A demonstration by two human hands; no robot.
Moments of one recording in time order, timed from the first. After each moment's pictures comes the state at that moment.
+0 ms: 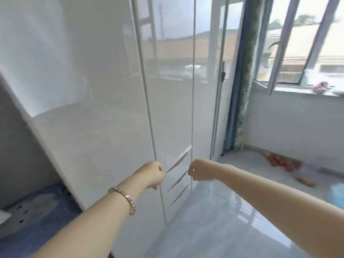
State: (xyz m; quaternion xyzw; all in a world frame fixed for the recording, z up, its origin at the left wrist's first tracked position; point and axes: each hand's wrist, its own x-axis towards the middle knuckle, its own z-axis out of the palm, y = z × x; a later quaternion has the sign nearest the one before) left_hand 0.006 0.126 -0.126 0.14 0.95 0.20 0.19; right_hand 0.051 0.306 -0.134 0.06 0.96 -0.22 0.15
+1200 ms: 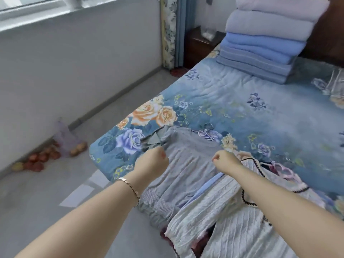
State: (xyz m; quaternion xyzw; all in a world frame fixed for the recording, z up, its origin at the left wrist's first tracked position) left_hand 0.325 1.018 -0.341 0.78 0.56 -0.01 0.27; right_hand 0.550 0.953 -0.392 0.85 0.42 -0.32 -0.04
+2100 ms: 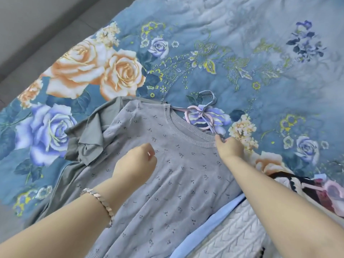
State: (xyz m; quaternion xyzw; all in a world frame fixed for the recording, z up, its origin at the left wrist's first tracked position) left_hand 0.517 1.196 -0.636 0.73 0.58 -0.14 0.32; right_hand 0.755 1.129 -0.728 0.93 0.21 -0.30 -0.04
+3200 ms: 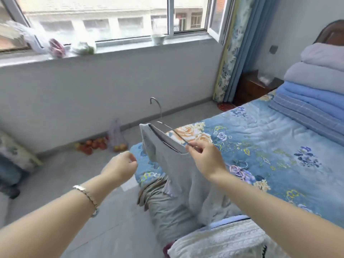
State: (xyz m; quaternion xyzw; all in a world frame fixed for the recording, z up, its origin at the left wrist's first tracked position) left_hand 0.188 0.977 -0.286 0.60 0.75 0.13 0.26; right_hand 0.420 0.974 -0.266 0.64 0.62 -0.28 -0.35
